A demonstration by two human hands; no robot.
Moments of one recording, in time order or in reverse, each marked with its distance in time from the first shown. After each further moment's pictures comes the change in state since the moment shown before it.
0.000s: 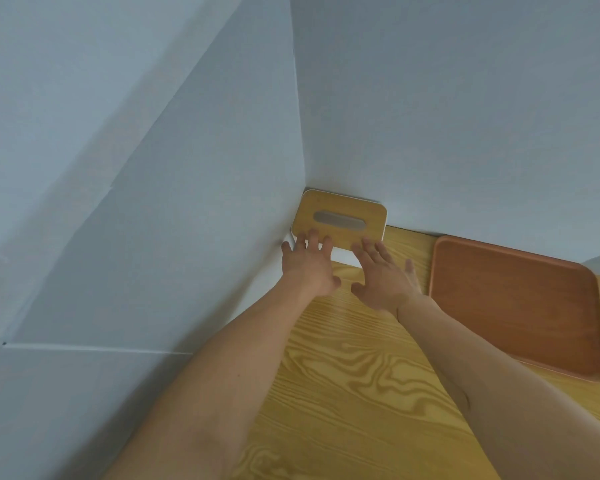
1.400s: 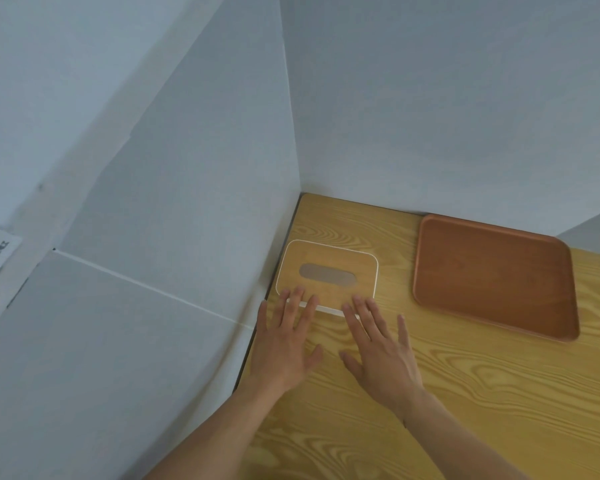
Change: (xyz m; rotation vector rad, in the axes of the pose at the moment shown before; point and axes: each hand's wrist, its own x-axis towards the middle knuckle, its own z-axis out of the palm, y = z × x) left_hand -0.143 -0.007 0.135 -0.078 0.237 0.092; right_hand -0.143 0.005 0.112 -0.100 0.223 -0.145
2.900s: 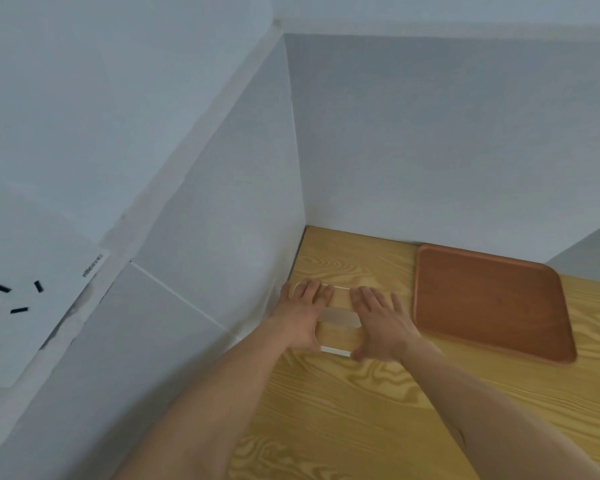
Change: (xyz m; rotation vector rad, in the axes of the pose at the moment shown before) left_hand 0.087 -0.011 -0.063 0.170 -0.268 0.206; right_hand 0.081 0.021 -0.044 -0.079 -0.186 -0.029
